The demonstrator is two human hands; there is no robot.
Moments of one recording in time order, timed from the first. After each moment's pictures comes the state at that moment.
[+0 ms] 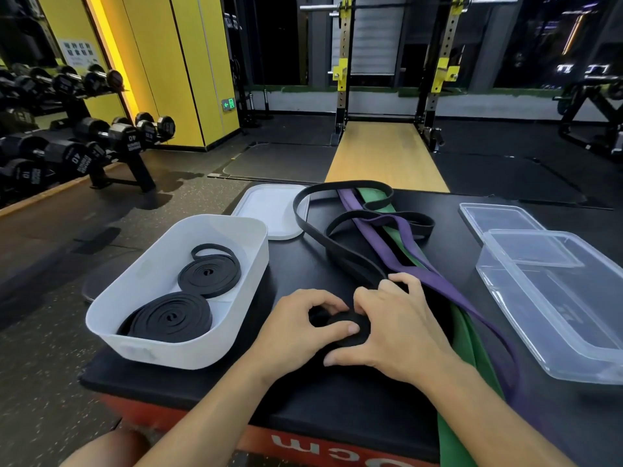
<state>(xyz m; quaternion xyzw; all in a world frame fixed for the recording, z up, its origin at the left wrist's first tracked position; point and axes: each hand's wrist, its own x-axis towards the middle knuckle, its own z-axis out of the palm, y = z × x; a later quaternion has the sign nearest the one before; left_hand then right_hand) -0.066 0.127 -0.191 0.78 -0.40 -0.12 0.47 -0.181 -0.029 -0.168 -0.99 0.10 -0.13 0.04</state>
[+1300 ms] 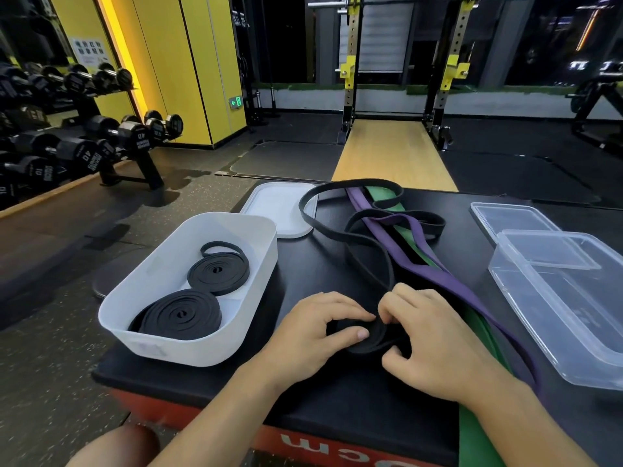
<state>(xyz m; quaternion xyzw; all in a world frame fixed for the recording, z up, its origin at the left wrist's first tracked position) -0.065 0.127 -0.196 0.74 -0.52 -0.10 0.42 -0.212 -0.046 -0.167 -0.98 0.03 -0.16 0.10</state>
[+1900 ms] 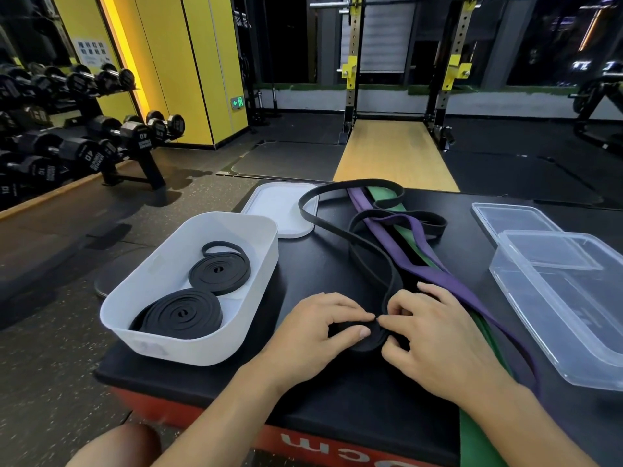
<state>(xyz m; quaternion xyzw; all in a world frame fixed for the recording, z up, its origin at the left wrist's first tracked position) -0.066 0.126 -0.199 0.76 -0.52 -0.07 0.39 -0.210 -0.046 -0.175 -0.98 0.07 -0.18 -0.01</state>
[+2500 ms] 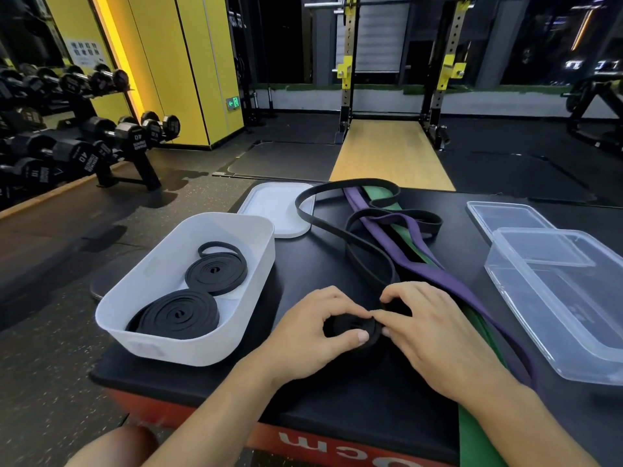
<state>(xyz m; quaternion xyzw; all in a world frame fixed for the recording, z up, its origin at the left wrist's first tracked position) -0.064 0.127 -0.195 0.75 -0.51 -0.12 0.41 -0.214 -0.060 -0.189 -0.97 0.01 -0.23 -0.01</state>
